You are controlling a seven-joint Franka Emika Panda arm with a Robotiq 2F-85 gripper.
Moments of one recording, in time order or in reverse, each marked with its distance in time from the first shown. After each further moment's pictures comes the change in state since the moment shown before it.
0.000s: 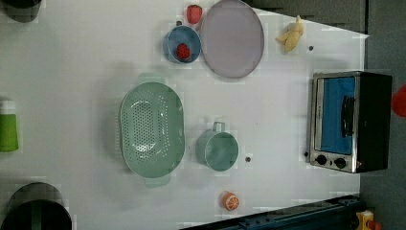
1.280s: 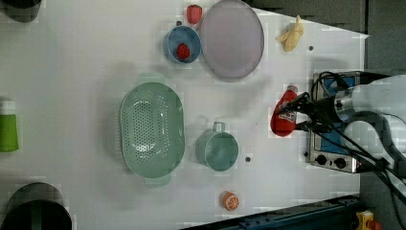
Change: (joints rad) arm 0.109 0.143 0.292 -0.512 -0.040 0.425 -0.016
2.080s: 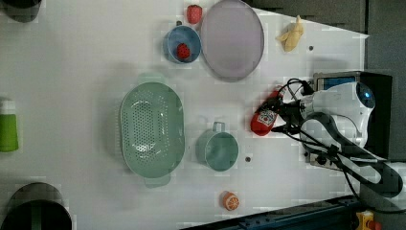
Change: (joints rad) arm -0.006 0.210 -0.001 -0.041 0.024 0.238 0.000
